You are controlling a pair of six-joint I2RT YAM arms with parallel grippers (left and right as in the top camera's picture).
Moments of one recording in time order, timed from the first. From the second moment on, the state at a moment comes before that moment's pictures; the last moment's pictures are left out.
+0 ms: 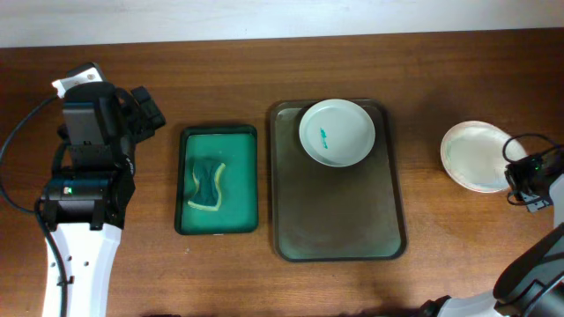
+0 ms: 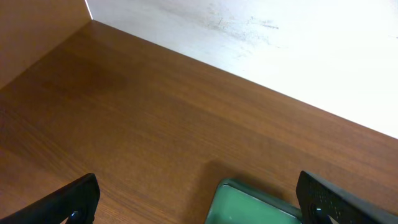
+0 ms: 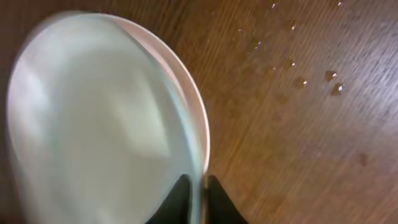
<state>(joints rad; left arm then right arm) -0.02 1.23 1.32 -0.67 -0.32 -0.34 -0.71 1.68 1.13 -0.65 -0.07 0.53</state>
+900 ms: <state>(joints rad) -0.02 1.23 1.32 -0.67 -0.32 -0.34 0.12 1.68 1.13 -0.51 0.04 0.24</state>
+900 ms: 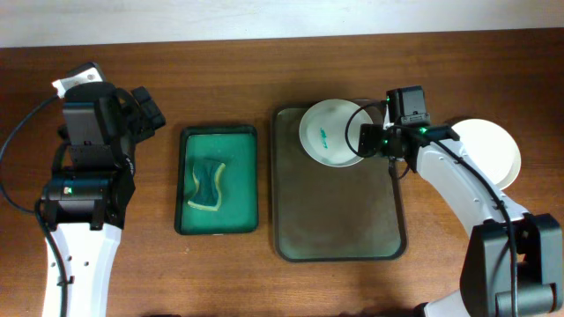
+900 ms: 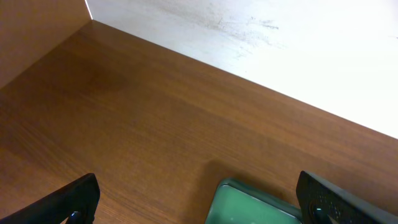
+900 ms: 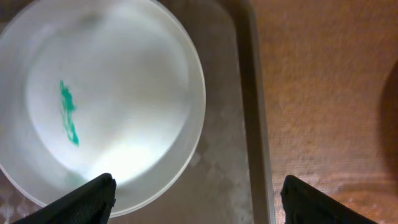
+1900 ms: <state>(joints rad) -0.02 1.23 1.32 -0.67 -0.32 -0.34 0.12 2.12 1.54 -0.77 0.05 0.06</state>
